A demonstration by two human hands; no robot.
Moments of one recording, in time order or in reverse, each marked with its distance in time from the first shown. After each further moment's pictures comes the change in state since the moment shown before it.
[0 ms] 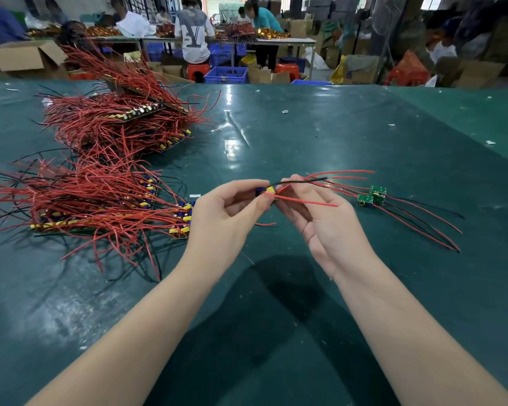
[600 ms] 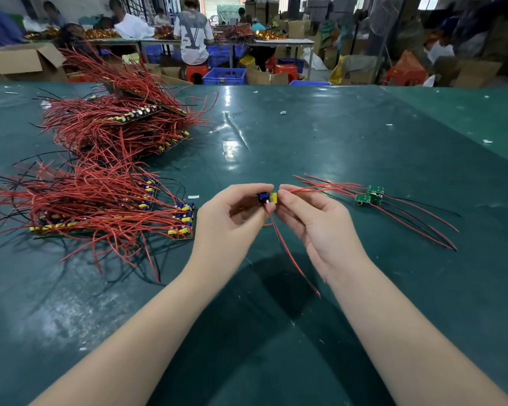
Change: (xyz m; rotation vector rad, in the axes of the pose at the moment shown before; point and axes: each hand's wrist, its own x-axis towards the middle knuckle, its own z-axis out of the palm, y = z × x) left_hand -0.003 -0.010 0.002 0.160 -0.025 0.149; right_hand 0.017 0.022 -0.018 -0.019 0.019 0.055
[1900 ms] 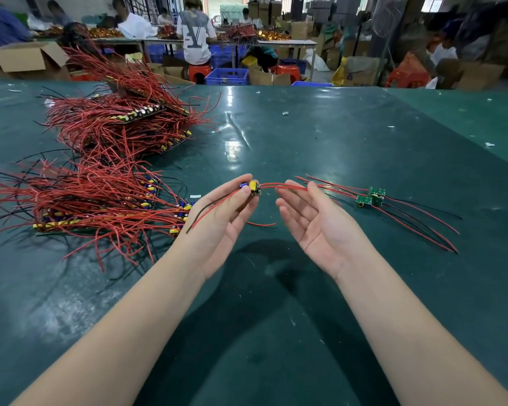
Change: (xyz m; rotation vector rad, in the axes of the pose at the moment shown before) left_hand 0.015 -0.005 -0.011 -0.739 0.075 -0.484; right_hand -0.008 -0.023 0.010 0.294 0.042 0.270
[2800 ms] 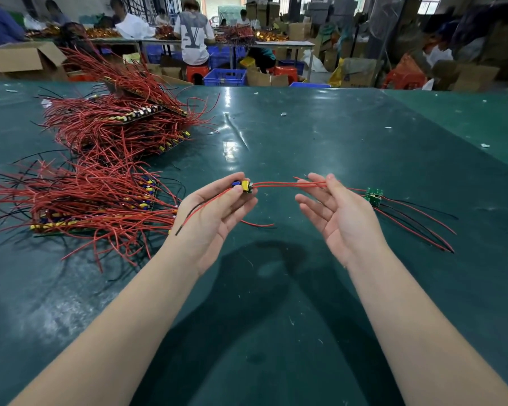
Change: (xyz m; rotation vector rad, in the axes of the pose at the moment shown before) left_hand 0.000 0.009 -0.006 0.109 -0.032 0.102; right_hand -0.004 -0.017 -0.006 -0.177 0.115 -0.220
